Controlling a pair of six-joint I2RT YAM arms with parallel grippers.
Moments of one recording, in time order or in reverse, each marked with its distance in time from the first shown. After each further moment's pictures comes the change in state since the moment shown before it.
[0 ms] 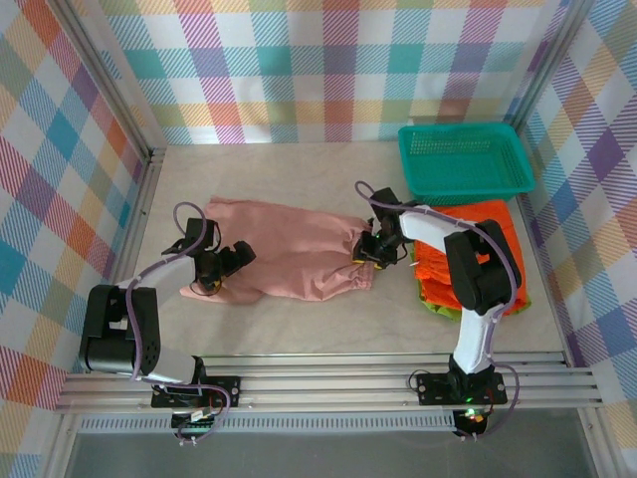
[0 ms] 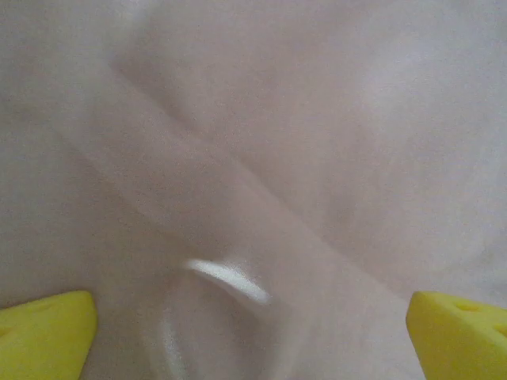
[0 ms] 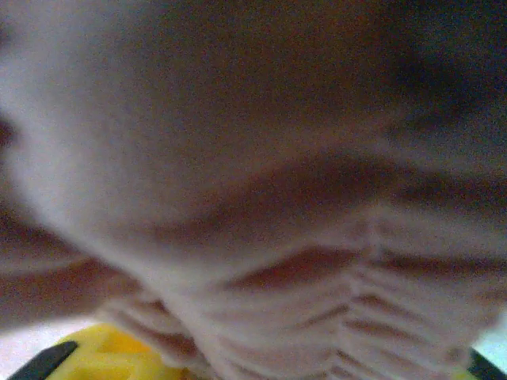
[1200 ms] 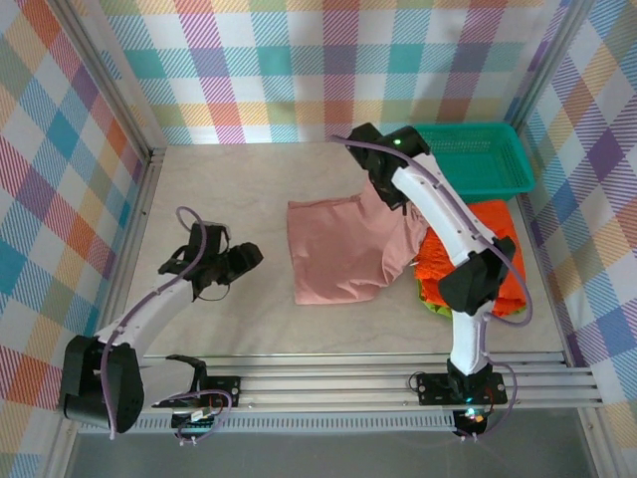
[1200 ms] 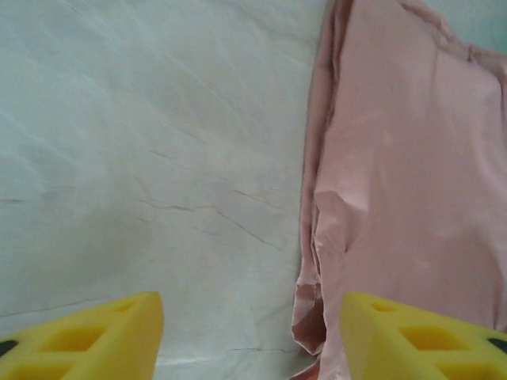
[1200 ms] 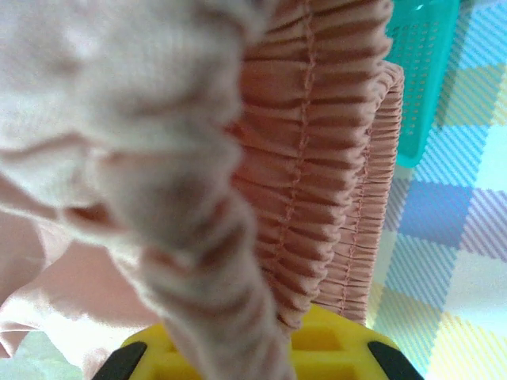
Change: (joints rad) left arm -0.185 -0.264 -0.040 -0.015 0.031 -0.125; right arm 0.173 0.072 0.987 -0.967 1.068 -0.472
